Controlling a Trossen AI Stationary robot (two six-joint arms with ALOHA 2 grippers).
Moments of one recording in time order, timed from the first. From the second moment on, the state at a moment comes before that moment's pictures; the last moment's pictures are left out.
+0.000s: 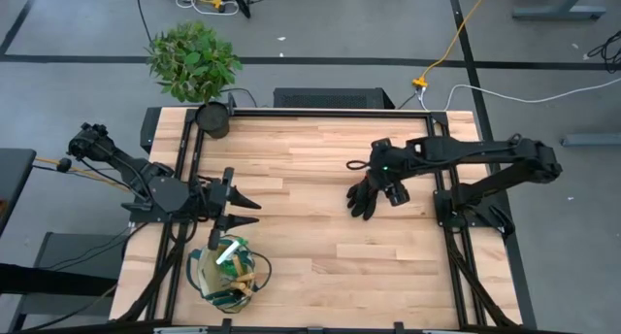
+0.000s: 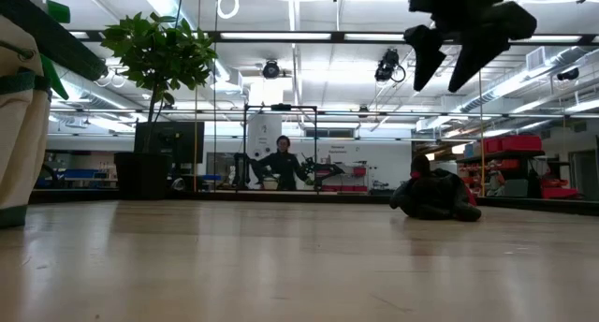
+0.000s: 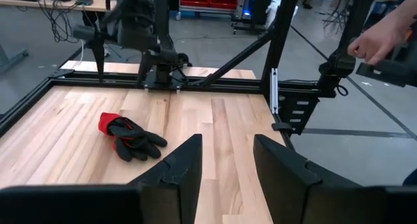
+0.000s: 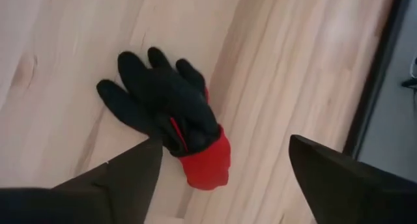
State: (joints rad) left arm -0.55 0.95 0.99 -0.30 -0.46 -0.24; right arm -0.04 1.28 1.16 -1.04 0.17 -0.47
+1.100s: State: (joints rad) left arm -0.55 0.95 0.99 -0.30 -0.48 -0.26; right arm -0.08 1.40 1.16 -1.03 0.20 -0.58
